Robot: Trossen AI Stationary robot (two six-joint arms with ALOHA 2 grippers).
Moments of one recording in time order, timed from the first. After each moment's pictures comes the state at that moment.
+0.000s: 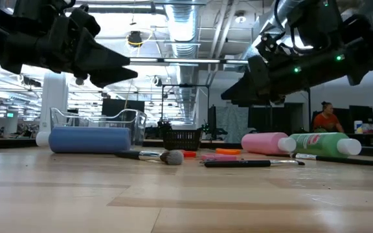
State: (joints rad) left arm -0.06 1.18 0.16 0.91 -0.15 -0.04; right arm 0.15 1.62 0.42 0.89 0.66 0.20
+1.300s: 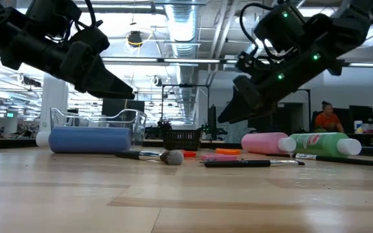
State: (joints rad) left arm -0.06 1.18 0.24 0.60 -0.30 -0.06; right arm 0.07 1.62 0.61 0.38 0.53 0.29
